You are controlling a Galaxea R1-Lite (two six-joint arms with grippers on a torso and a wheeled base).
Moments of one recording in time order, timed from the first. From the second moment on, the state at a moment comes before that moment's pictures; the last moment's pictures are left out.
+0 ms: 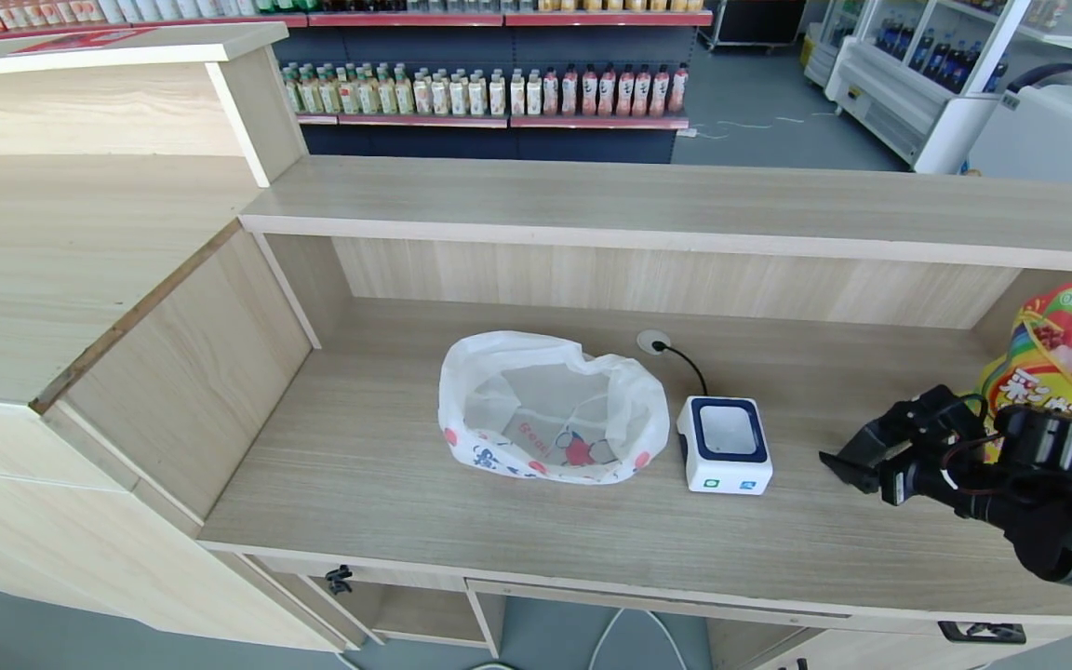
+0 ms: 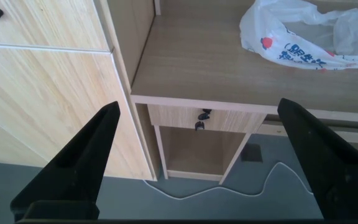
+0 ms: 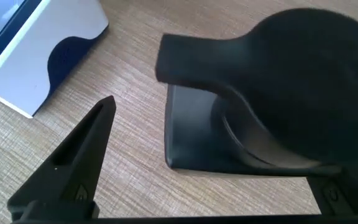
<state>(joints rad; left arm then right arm) 0.00 0.00 0.00 0.00 -0.02 0.00 -0.30 2.29 -0.70 -1.25 0.65 -0.45</state>
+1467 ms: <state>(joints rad) 0.00 0.00 0.00 0.00 -0.02 0.00 -0.14 1.85 -0.75 -1.49 0.99 -0.23</state>
